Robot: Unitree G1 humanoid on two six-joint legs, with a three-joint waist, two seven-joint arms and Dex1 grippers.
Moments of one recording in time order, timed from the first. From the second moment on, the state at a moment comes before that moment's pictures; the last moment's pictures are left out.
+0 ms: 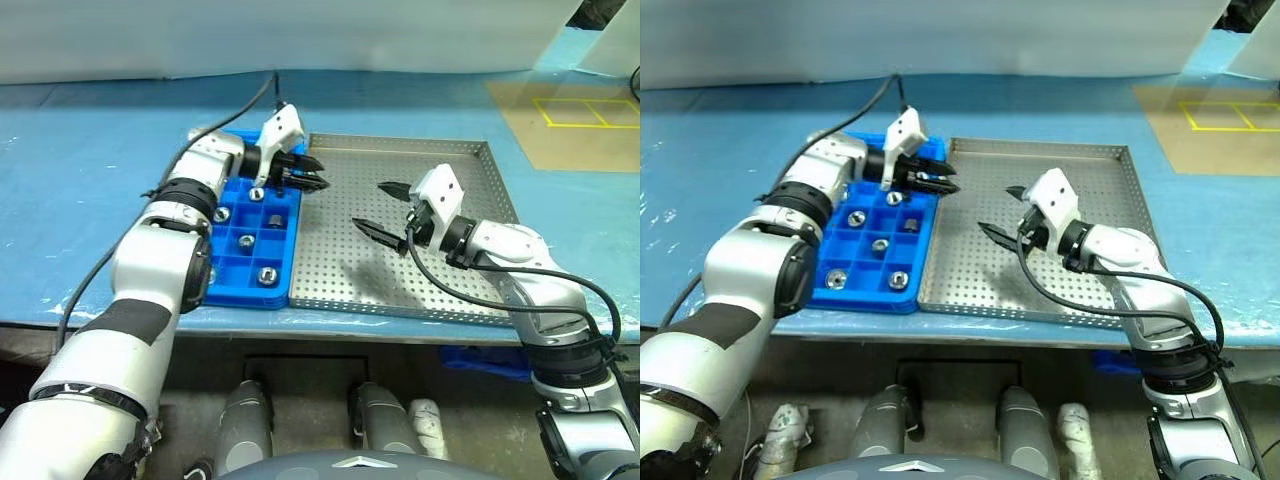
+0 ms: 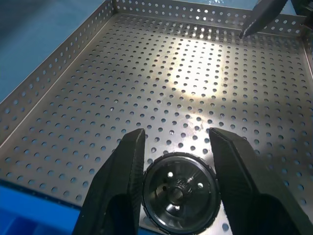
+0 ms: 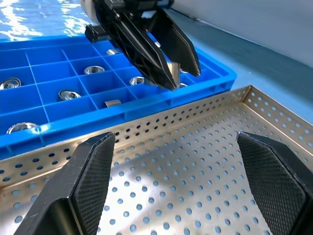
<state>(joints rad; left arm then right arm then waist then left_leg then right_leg) -1.33 0.35 0.00 1.25 0.08 -0.06 -1.39 -0.44 -0.56 0.07 -0.30 0.32 0.51 0.71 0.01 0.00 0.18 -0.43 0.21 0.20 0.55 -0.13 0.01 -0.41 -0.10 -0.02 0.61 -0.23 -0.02</state>
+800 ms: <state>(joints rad) -0.53 0.81 0.09 0.14 -0.20 0.37 -1.37 -0.69 -0.36 0.27 0.04 0.26 0.32 0.98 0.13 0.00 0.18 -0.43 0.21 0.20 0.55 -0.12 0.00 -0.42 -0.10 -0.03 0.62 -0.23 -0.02</state>
